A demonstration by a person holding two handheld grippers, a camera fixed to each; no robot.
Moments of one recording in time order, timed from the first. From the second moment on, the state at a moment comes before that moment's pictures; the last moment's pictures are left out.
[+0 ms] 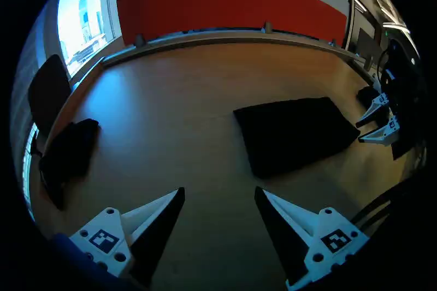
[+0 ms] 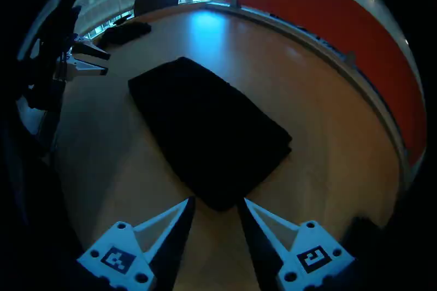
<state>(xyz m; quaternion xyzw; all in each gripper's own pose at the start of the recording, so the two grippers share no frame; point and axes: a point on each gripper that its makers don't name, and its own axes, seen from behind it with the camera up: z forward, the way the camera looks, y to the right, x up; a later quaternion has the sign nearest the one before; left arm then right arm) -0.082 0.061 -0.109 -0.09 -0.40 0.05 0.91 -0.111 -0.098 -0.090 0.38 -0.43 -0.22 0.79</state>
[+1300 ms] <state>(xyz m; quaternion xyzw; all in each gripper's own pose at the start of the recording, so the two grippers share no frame) -0.083 0.053 -0.114 -0.08 -0.41 0.04 0.91 -0.092 -0.116 -0.076 0.38 -0.40 -0.23 0.80</state>
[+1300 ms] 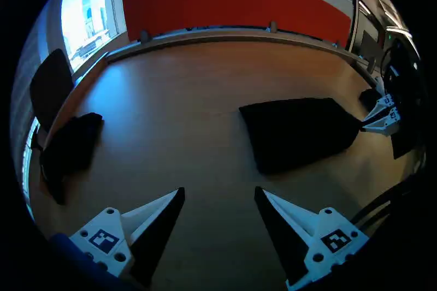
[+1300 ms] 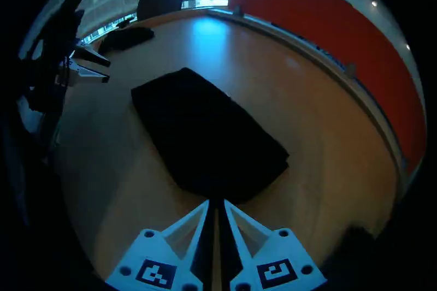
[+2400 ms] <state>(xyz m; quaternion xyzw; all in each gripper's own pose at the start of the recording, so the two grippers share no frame) -0.073 0.051 -0.120 -0.07 -0.40 0.03 0.91 0.006 -0.208 -0.037 0.45 -0.28 -0.25 0.81</state>
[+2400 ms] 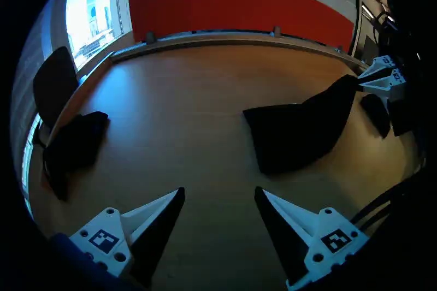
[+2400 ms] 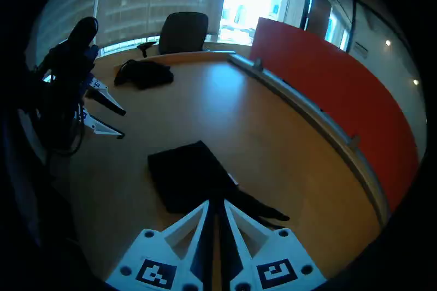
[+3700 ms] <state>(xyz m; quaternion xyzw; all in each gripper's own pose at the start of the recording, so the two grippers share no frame) -0.063 0.024 -0.146 -0.04 -0.38 0.00 0.92 -0.039 -0.312 -0.053 0.53 -0.32 -0.24 0.75</state>
